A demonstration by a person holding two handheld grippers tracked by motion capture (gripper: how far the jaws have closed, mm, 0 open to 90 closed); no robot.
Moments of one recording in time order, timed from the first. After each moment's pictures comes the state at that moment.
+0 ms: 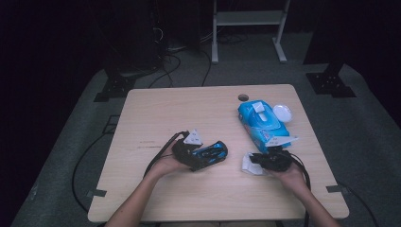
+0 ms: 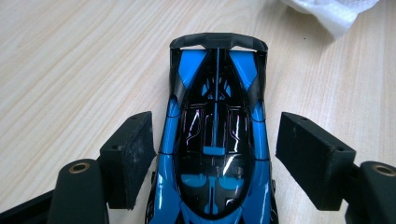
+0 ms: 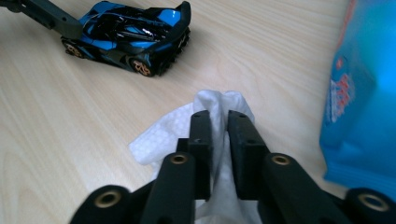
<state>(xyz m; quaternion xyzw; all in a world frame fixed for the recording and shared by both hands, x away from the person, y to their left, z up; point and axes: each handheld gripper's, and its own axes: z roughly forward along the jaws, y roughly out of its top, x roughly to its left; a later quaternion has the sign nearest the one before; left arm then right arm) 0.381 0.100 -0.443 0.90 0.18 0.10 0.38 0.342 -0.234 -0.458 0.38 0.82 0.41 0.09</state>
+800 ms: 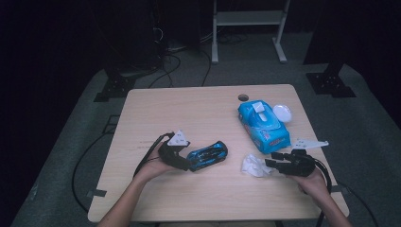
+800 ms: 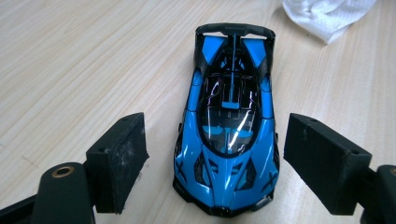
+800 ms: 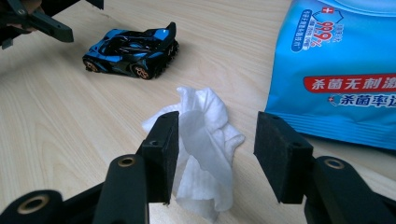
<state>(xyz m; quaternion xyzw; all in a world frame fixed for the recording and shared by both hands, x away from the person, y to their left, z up) 0.369 0.141 -0.436 0.89 0.20 0.12 0.40 0.321 -0.292 -0.452 0.40 0.78 0.47 0.08</state>
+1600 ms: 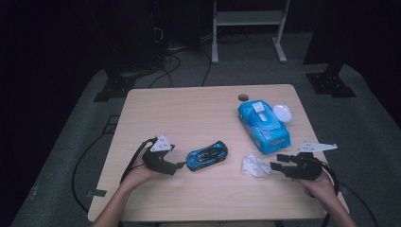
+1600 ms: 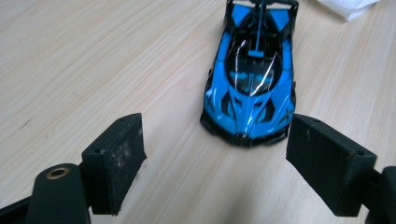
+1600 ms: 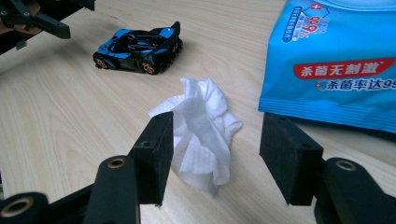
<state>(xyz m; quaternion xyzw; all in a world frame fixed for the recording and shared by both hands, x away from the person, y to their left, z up) 0.350 0.186 -0.440 0.88 0.24 0.14 0.39 0.309 -0.308 -0.450 0.40 0.78 0.48 0.07</state>
